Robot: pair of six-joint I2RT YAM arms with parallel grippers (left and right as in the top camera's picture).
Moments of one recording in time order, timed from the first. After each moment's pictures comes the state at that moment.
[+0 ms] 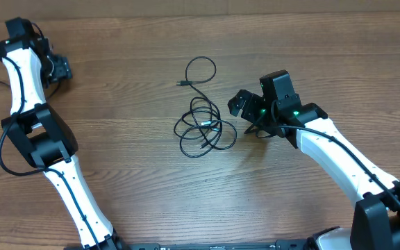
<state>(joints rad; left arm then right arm) 0.40 2.61 2.43 -1.10 -0.02 0.05 0.36 1.58 1.05 -0.46 -0.17 0.78</state>
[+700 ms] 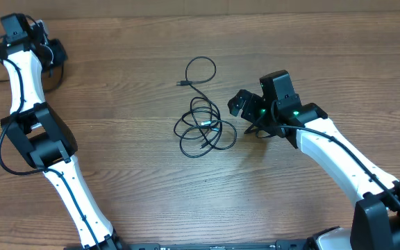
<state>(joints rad) 0.40 2.61 2.40 -0.76 0.24 -0.10 0.36 1.58 1.05 -0.46 -0.17 0.78</state>
